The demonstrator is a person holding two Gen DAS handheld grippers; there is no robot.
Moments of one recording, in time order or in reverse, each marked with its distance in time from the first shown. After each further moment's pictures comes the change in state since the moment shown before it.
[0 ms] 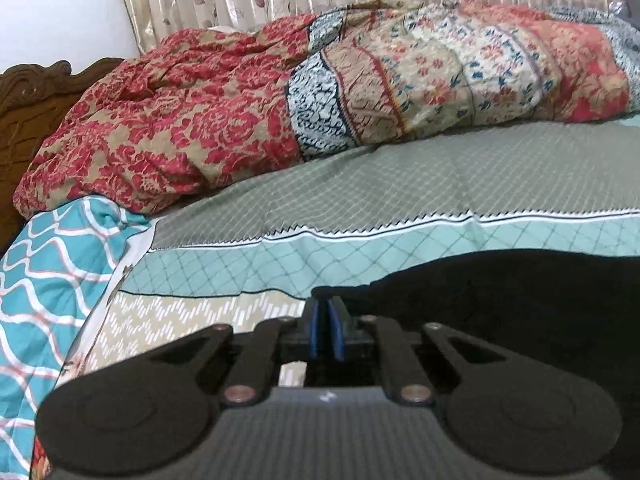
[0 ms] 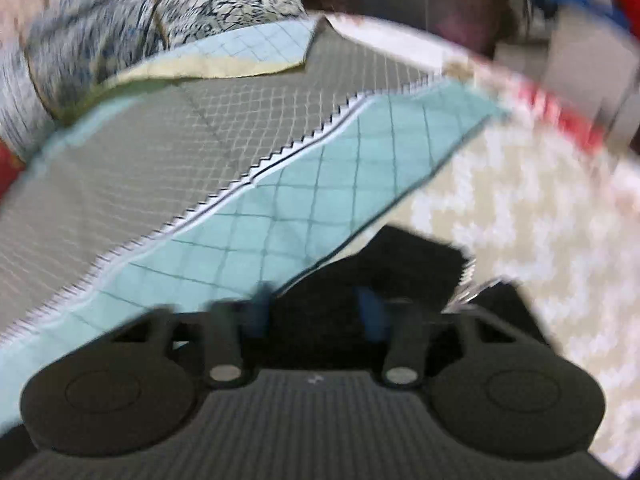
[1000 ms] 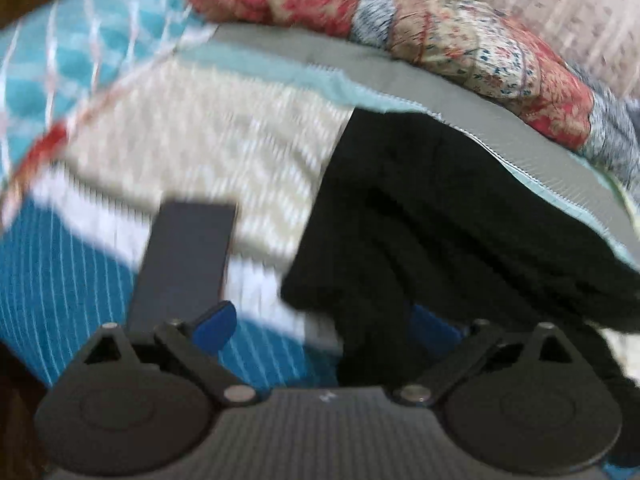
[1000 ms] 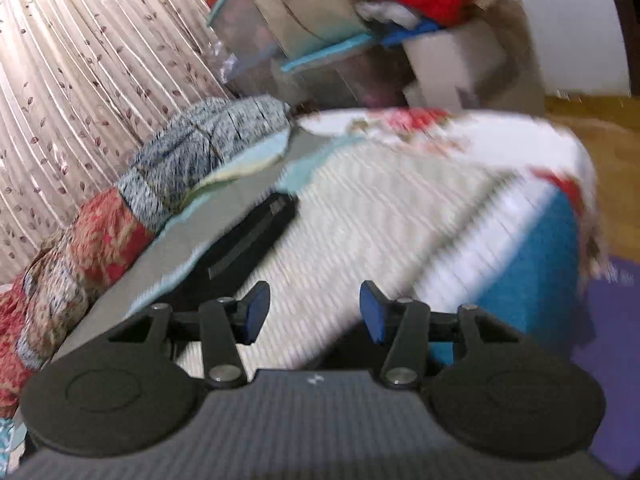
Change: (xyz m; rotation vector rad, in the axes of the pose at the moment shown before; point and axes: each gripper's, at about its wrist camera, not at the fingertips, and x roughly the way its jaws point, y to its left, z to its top) left arm -0.152 0.089 -0.149 -0.471 0.286 -0.316; right arm -0.245 -0.237 -0.225 0.354 -0.197 0.420
